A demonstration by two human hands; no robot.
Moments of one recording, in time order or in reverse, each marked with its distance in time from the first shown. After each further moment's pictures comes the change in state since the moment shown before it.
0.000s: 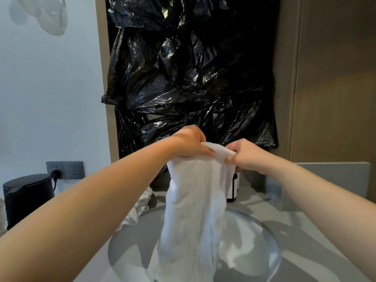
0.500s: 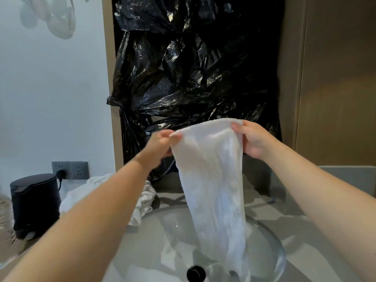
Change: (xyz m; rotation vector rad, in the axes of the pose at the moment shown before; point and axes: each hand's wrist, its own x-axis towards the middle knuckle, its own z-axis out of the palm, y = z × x) left_hand -0.007 -0.081 0.011 -0.892 0.239 -0.064; right_hand 0.033 -0.011 -0.018 0.902 0.158 0.024
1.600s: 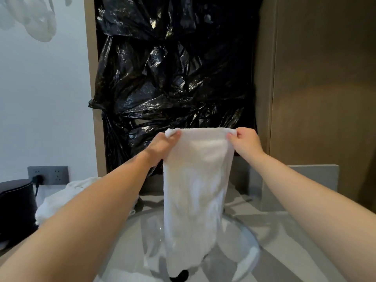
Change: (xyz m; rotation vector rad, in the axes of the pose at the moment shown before) left_hand 0.010 0.022 0.043 0.122 0.046 -0.050; right_hand -0.015 0.007 -0.039 -0.827 0.395 -0.275
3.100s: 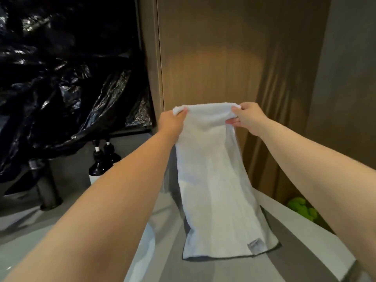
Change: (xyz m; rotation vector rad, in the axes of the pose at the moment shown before) left_hand 0.052 0.073 0.330 -0.357 -0.171 0.000; right_hand 0.034 0.176 -0.220 -0.007 0.232 0.538
